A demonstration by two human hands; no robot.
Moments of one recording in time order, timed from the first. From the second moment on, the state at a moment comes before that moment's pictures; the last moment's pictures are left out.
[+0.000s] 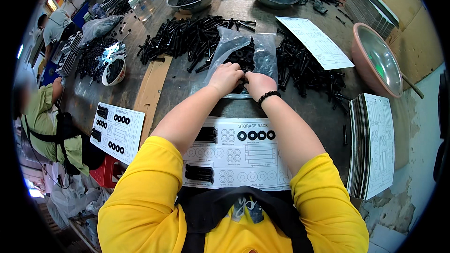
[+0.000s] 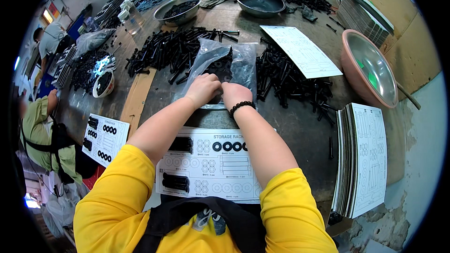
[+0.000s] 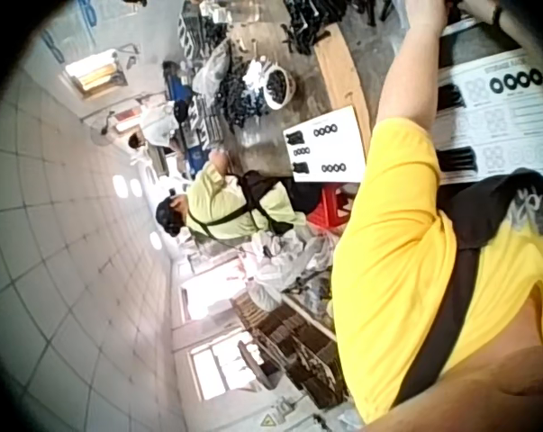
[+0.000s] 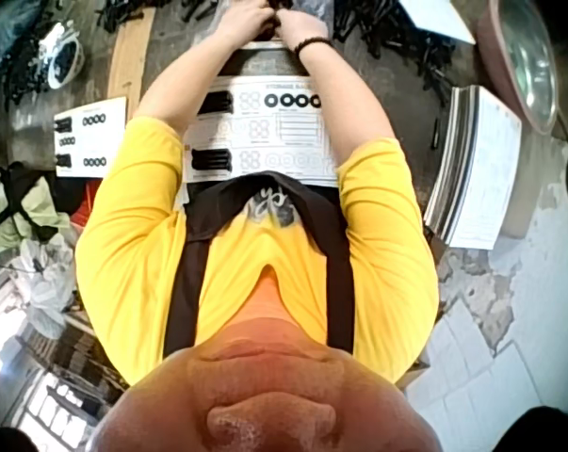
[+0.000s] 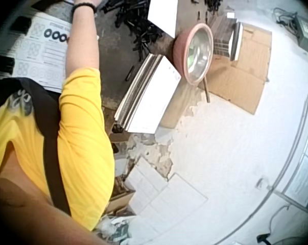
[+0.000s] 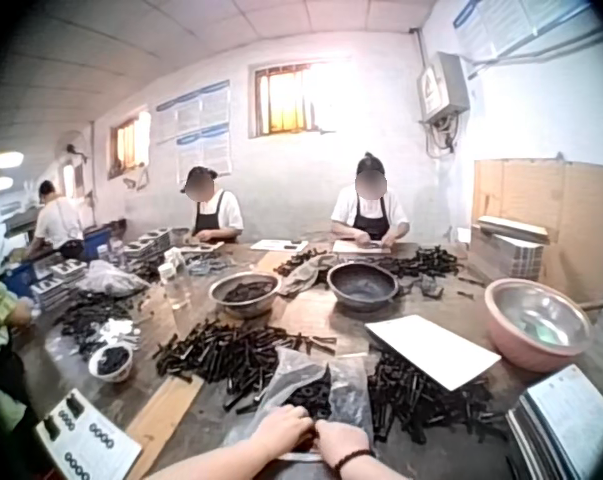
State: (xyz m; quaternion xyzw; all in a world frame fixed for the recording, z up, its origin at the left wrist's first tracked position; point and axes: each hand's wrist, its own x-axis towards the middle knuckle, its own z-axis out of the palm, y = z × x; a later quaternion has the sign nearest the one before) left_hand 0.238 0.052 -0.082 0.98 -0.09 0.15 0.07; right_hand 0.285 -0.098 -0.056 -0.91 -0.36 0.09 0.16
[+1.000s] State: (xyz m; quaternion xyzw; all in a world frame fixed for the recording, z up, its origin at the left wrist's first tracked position) left_hand 0.055 -0.061 -0.018 0.94 -0.01 -0.11 0.31; right_hand 0.146 -0.275 -0.027 -0.82 -0.35 0.32 0.33
